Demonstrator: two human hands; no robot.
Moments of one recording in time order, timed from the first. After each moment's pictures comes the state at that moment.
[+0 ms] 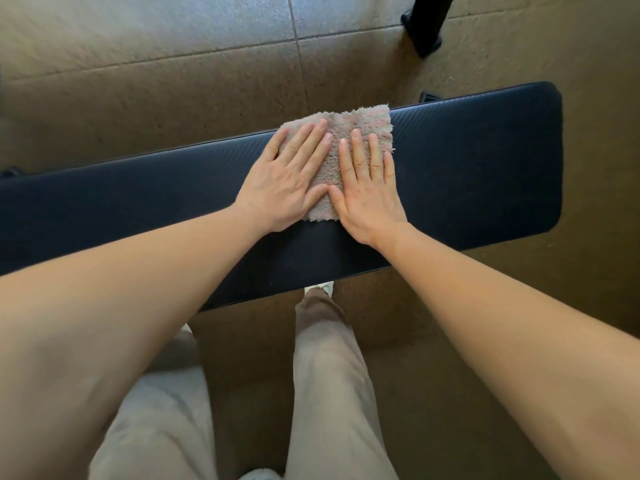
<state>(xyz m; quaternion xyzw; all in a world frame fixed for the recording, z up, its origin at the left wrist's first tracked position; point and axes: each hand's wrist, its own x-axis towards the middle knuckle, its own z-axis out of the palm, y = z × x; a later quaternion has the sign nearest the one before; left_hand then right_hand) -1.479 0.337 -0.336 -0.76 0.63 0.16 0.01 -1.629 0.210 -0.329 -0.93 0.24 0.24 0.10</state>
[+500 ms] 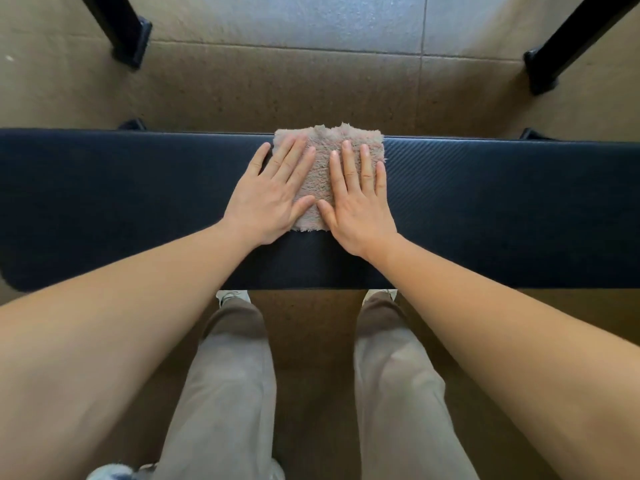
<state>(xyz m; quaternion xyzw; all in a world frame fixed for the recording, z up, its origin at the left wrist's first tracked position) -1.374 0.571 -0.335 -0.84 0.52 0.16 0.04 -1.494 0.409 -0.330 -0.95 0.13 0.24 0.12</state>
